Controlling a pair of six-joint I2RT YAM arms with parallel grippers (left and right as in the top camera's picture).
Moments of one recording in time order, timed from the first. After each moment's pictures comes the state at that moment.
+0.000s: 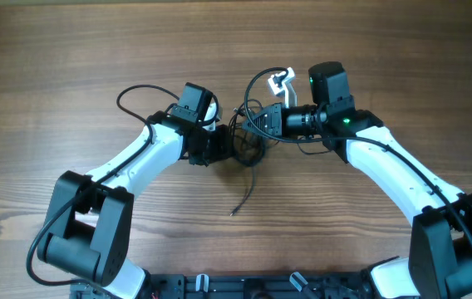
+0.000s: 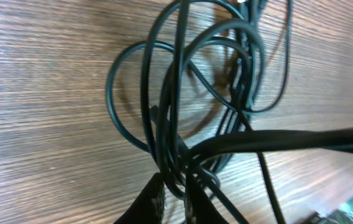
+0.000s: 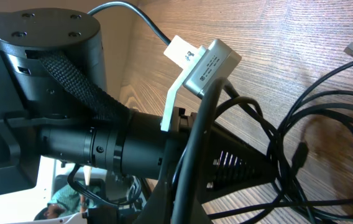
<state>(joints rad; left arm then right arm) -0.39 1.74 1.02 -0.54 0.43 -0.57 0.35 1.62 1.00 -0.17 -0.94 0.55</state>
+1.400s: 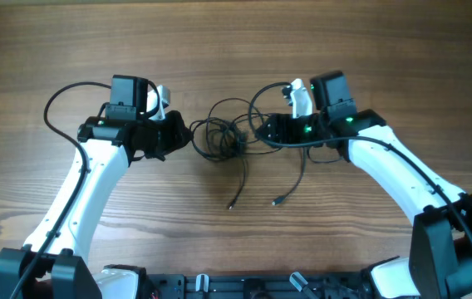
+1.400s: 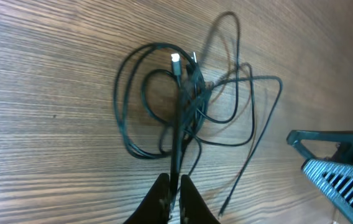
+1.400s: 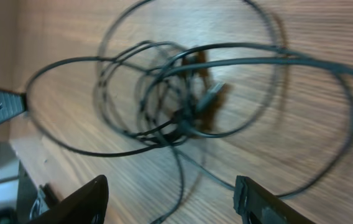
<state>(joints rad) -0.13 1.45 1.02 -0.72 0.45 -0.48 0.33 1.62 1.00 -0.42 -0.61 0.32</state>
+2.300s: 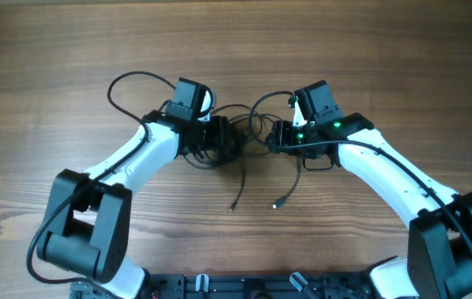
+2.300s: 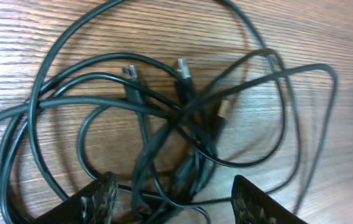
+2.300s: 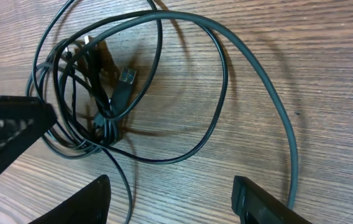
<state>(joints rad) -0.36 1.75 1.02 -0.42 0.28 -0.47 0.41 1.62 1.00 -0.54 -0.27 0.52</state>
